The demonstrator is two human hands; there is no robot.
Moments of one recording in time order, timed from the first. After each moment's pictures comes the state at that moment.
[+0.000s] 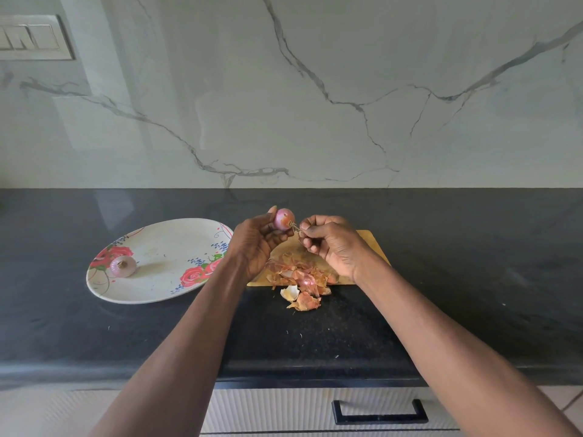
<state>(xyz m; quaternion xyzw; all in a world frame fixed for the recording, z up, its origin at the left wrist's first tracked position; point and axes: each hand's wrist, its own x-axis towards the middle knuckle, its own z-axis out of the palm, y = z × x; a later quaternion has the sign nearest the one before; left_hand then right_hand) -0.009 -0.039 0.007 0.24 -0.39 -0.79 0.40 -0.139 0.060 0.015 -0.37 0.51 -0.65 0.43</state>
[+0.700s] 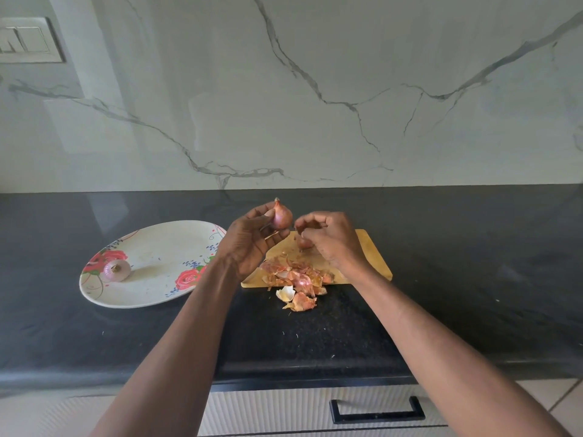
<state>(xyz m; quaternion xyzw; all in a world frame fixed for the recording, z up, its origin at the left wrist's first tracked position) -0.005 -0.043 0.008 0.16 -0.45 -0.80 0.37 -0.138 0.062 0.010 -0.47 0.66 -0.57 0.14</state>
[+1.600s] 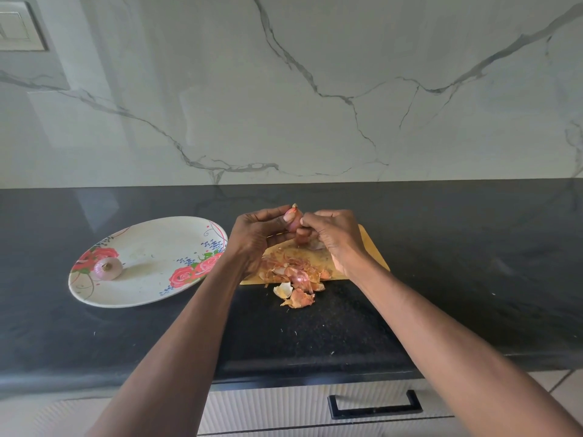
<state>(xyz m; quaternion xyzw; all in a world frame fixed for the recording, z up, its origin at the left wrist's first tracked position) -0.017 -0.035 0.003 0.18 -0.54 -0.73 0.37 -0.135 0.063 0.014 -0.33 0.62 -0.67 0.25</state>
